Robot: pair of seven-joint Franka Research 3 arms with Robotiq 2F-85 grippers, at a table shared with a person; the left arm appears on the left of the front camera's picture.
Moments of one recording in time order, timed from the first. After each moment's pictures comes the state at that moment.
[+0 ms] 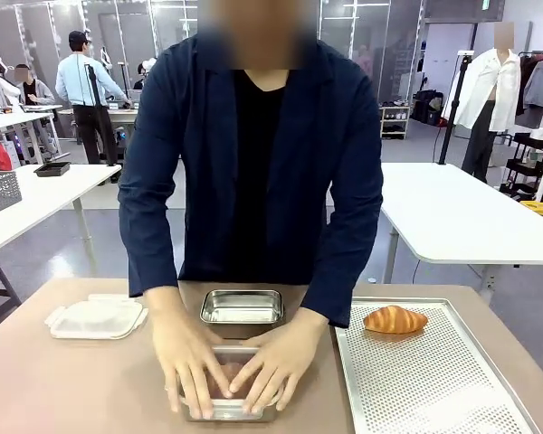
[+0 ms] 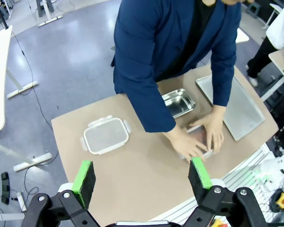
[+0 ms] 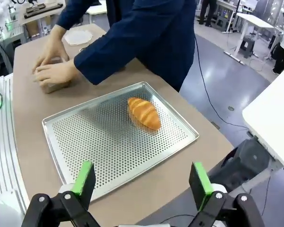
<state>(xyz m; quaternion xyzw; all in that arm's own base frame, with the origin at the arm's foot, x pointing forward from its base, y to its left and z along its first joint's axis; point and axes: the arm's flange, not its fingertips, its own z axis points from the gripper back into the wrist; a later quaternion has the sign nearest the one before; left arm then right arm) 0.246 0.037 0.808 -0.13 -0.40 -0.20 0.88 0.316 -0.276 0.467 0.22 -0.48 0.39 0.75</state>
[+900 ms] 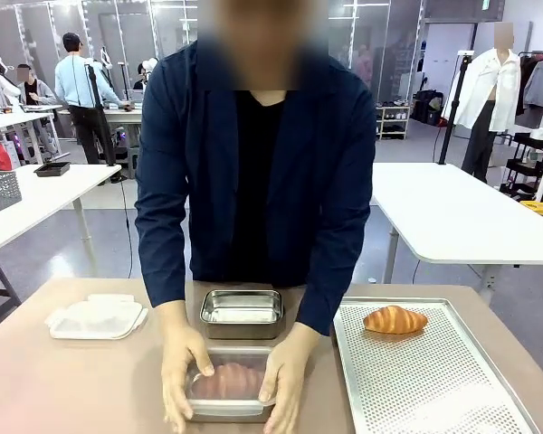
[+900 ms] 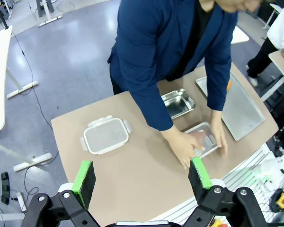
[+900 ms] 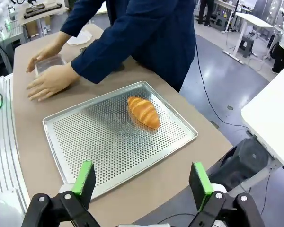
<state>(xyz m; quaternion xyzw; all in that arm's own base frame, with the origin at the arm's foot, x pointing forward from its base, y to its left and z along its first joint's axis) 0.246 0.037 0.808 -0.13 -0.40 -0.20 0.88 0.314 -0.278 0.470 0.22 -0.47 0.39 0.75</state>
